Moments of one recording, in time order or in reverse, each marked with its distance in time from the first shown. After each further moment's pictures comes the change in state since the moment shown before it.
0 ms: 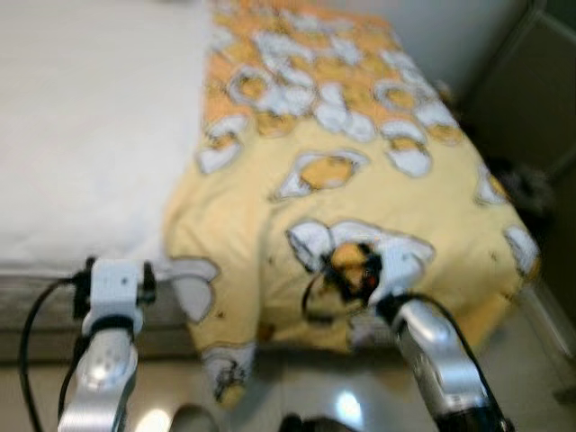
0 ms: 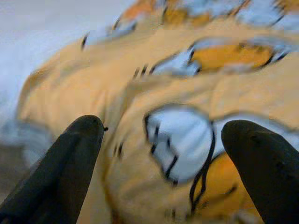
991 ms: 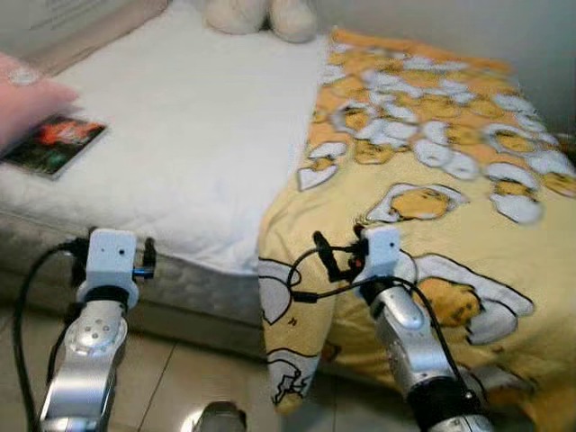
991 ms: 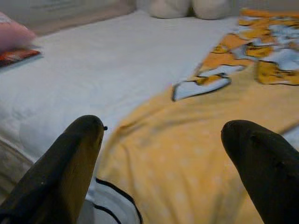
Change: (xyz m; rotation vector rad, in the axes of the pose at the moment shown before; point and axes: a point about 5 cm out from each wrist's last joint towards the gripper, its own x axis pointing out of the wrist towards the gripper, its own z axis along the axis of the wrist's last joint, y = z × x) left arm 0.022 0.005 0.023 -0.020 -0.020 -0.069; right arm 0.026 0.014 -0.002 -0.047 -0.087 -0.031
